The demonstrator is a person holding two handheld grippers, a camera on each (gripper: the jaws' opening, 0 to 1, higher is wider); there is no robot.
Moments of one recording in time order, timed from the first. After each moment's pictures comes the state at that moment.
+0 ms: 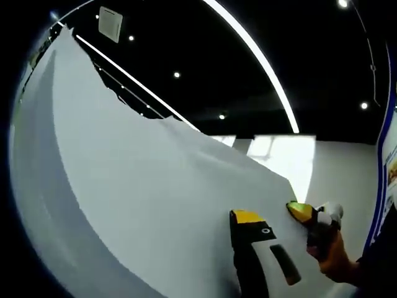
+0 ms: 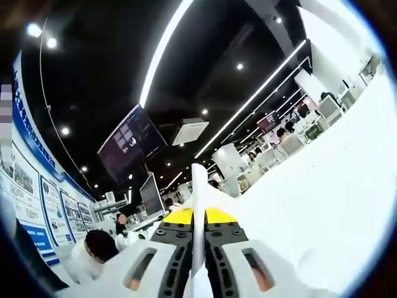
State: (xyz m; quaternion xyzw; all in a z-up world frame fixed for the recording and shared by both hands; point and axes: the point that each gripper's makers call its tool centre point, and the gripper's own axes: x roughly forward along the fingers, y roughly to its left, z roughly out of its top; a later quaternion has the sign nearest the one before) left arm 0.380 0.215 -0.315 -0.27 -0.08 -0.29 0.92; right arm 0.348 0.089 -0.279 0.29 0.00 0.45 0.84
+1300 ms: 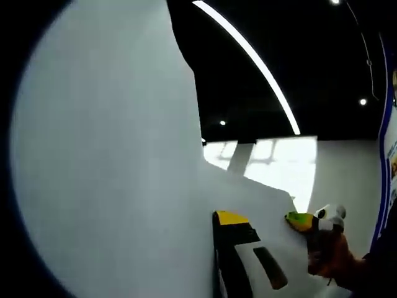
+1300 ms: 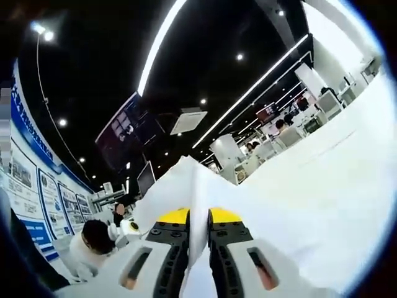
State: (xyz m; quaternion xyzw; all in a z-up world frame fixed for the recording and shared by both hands) left arm 0.376 0.224 -0.309 -0.25 -0.10 -0.27 0.92; right arm 0.345 0.095 -0.296 0.27 0.02 0.46 0.85
